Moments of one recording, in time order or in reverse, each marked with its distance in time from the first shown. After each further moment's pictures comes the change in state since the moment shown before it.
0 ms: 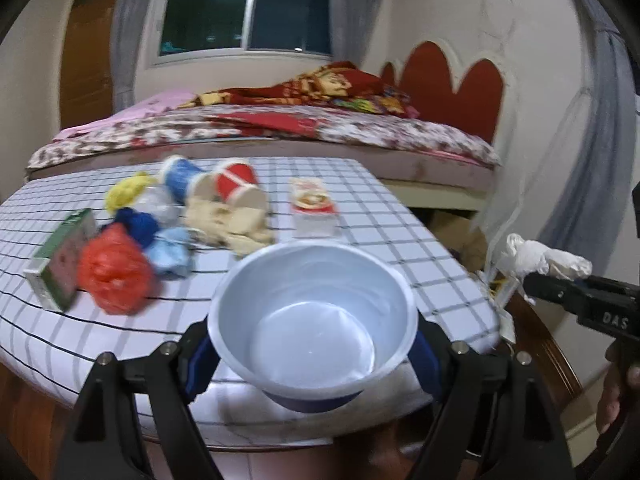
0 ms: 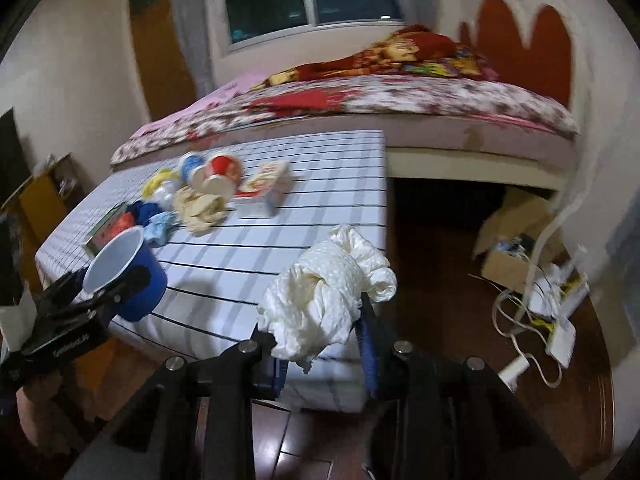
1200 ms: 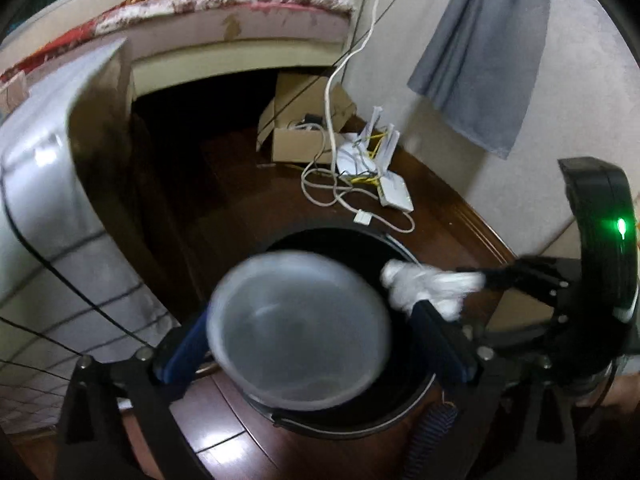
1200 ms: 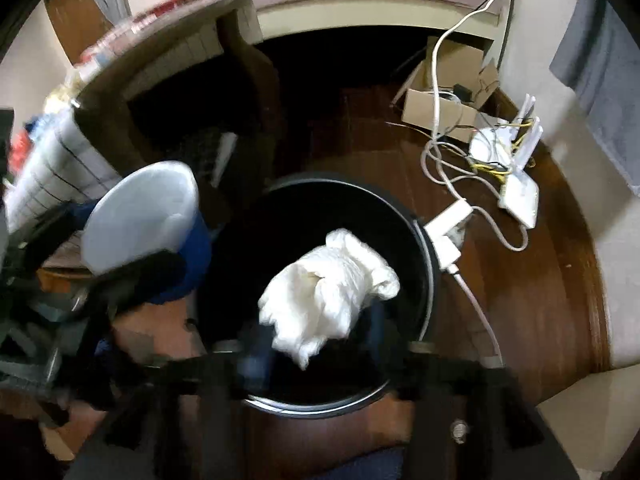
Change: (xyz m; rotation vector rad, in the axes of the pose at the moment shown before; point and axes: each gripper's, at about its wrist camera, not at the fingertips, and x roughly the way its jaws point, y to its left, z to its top) left arm 0.094 -0.218 -0.104 0.235 0.394 -0.355; right arm 0.041 -0.161 -0.151 0.057 0.387 -0.175
